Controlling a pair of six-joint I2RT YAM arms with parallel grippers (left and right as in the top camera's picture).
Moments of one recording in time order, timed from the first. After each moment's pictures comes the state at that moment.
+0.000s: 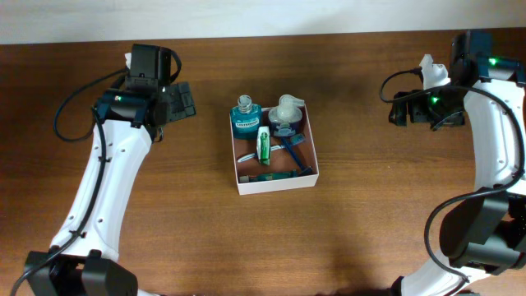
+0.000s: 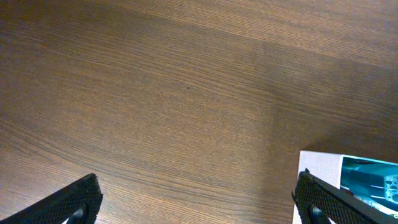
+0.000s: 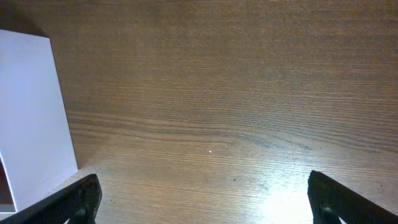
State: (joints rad) left arm -0.15 1.65 1.56 -0.92 -0.26 -0.34; right arm -0.23 1.86 1.75 -1.25 -0.18 -0.21
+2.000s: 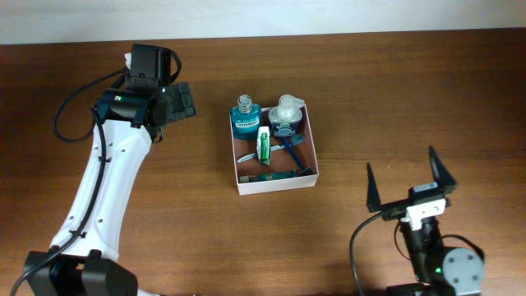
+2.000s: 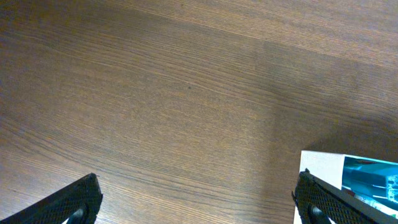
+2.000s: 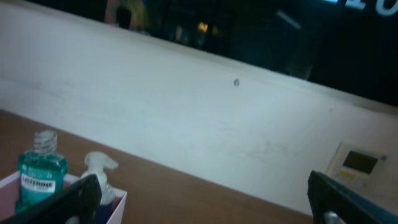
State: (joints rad) left arm -0.15 1.65 1.56 -0.92 -0.27 -0.34; right arm 0.08 0.22 0.26 0.15 -0.12 -0.26
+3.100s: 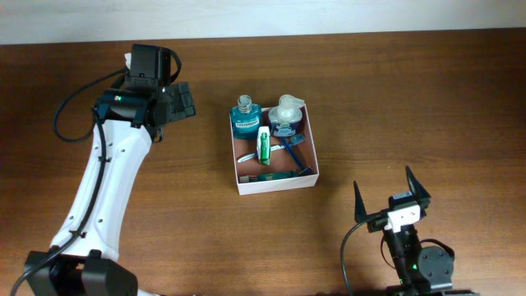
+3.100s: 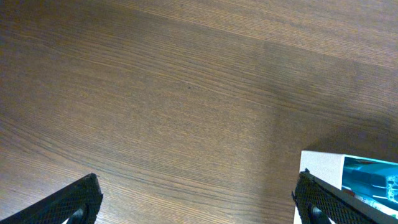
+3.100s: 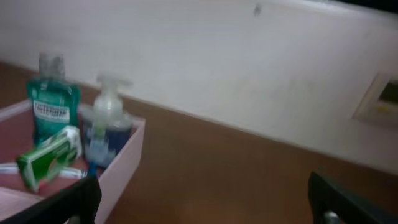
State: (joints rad) left arm -0.15 1.65 1.56 -0.92 -0.27 -0.34; right arm 0.07 0.02 0.01 0.02 -0.12 -0.21
